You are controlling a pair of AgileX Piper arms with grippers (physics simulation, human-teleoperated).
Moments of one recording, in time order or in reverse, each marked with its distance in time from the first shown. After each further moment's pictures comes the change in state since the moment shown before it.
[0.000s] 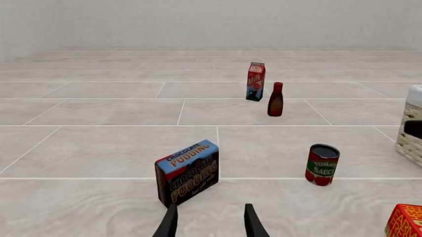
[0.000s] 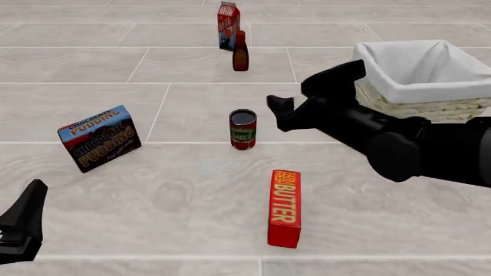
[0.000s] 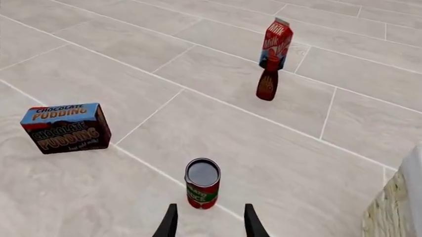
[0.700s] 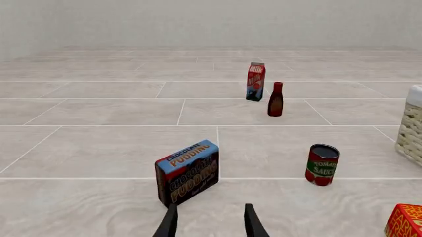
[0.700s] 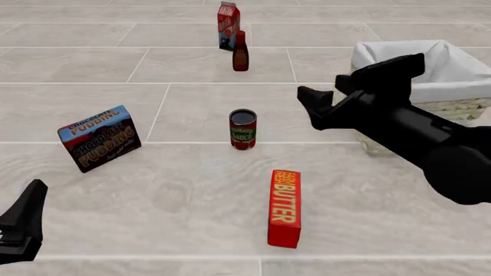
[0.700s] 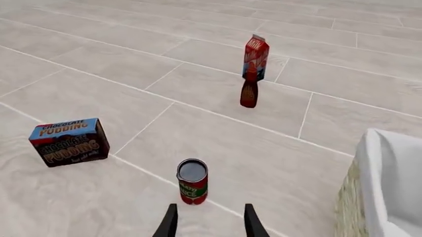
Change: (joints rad) left arm 0.000 0.000 0.000 0.000 0.000; right arm -0.050 -0.255 0.126 0.061 0.038
